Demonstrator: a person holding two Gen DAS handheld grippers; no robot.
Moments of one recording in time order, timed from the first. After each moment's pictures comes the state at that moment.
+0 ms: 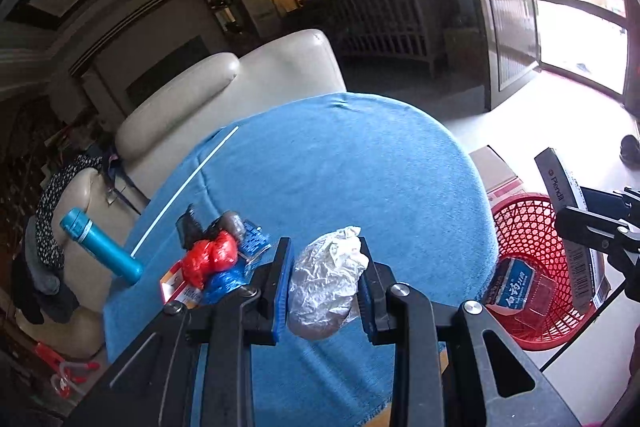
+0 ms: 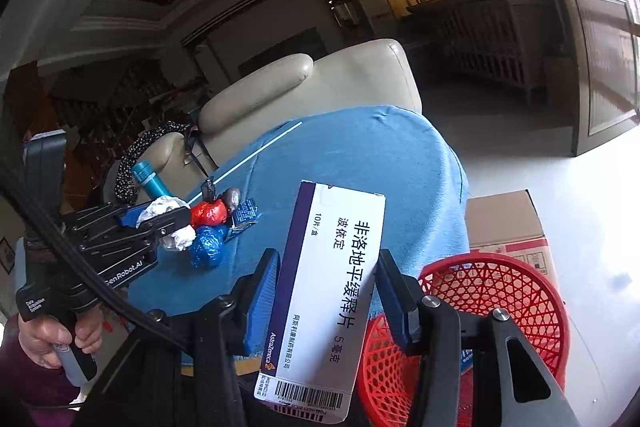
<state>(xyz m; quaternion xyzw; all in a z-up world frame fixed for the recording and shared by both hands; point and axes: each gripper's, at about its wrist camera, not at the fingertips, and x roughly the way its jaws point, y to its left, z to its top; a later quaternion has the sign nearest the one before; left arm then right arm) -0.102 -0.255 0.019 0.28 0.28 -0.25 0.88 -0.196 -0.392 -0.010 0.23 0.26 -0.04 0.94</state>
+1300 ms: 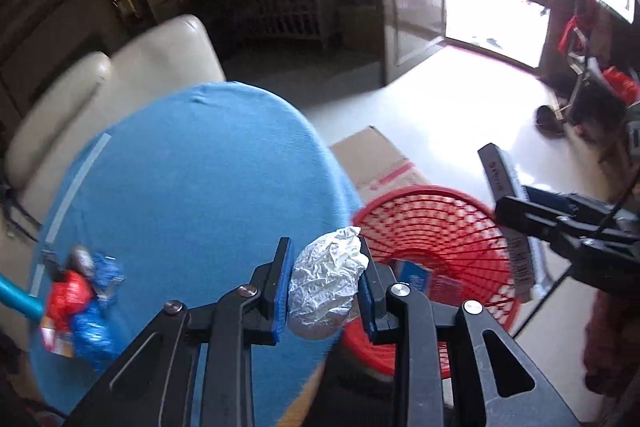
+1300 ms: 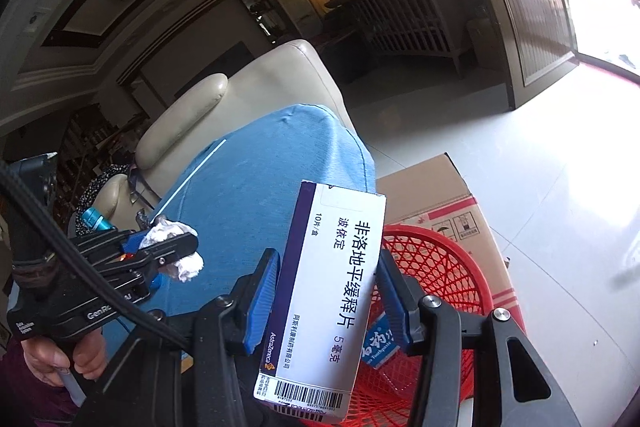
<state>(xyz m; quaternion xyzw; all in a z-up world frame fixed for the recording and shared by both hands) -0.116 -0.356 -0.026 0.27 0.36 -0.42 0.79 -0.252 -0.476 -0.051 0.31 0.26 -0.15 0.90</state>
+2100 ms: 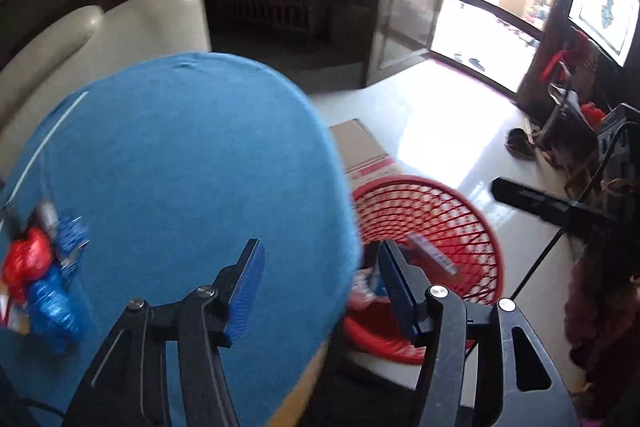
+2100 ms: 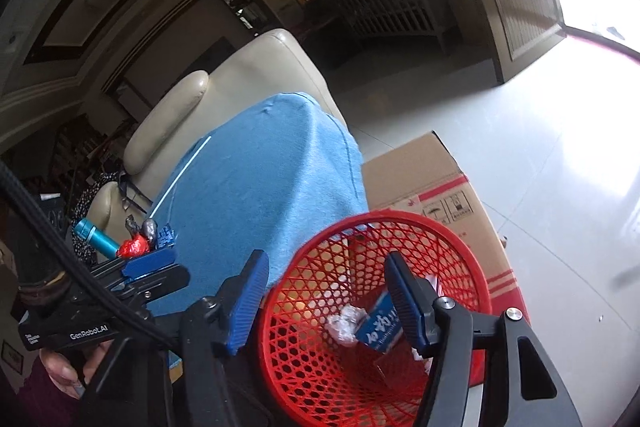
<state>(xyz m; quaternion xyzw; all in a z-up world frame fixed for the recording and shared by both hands) -0.080 -0.303 -0.037 0.20 0.40 -0.43 0.78 -0.245 -0.488 -0.065 0.34 0.28 -0.16 0.88</state>
